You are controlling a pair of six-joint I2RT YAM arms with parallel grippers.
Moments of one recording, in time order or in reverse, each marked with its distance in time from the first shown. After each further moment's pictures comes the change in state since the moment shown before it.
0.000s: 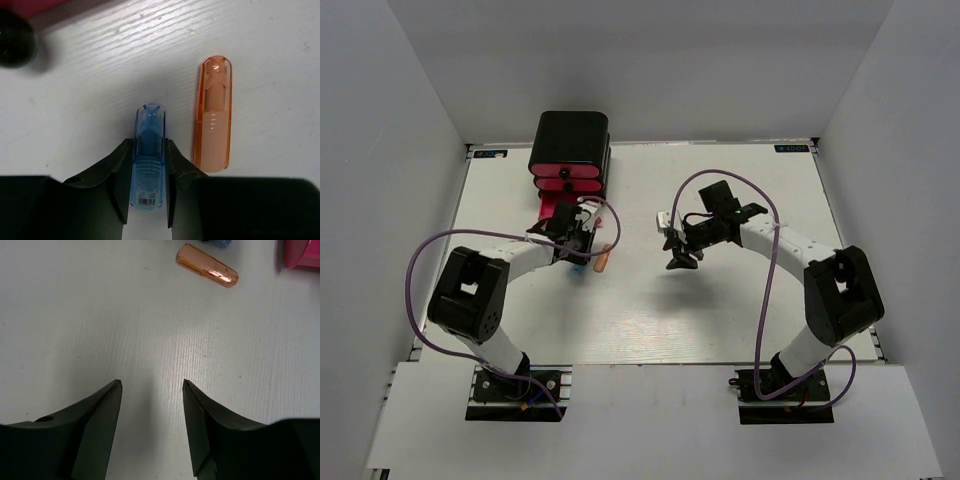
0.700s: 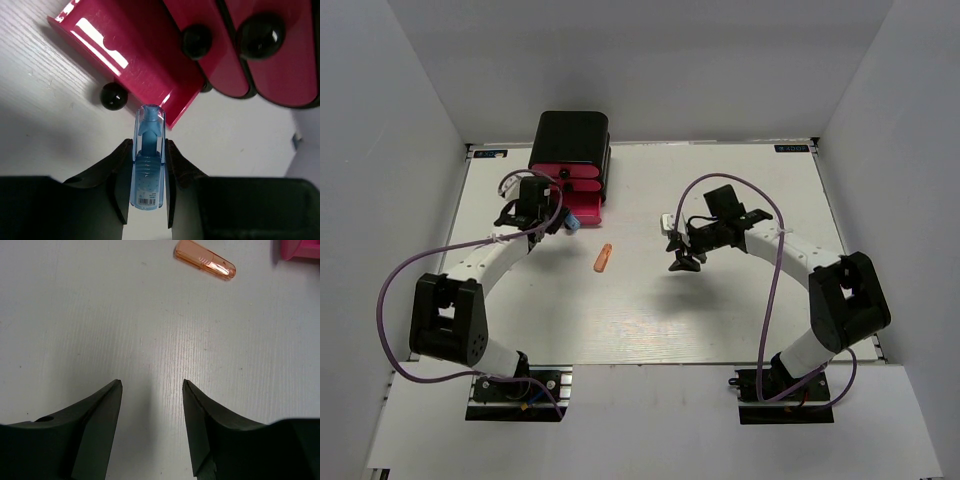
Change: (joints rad) left arm 0.145 -0.177 0.095 -0.036 -0.197 -1.064; right arm -0.009 -0.052 -0.077 0.066 0.011 0.029
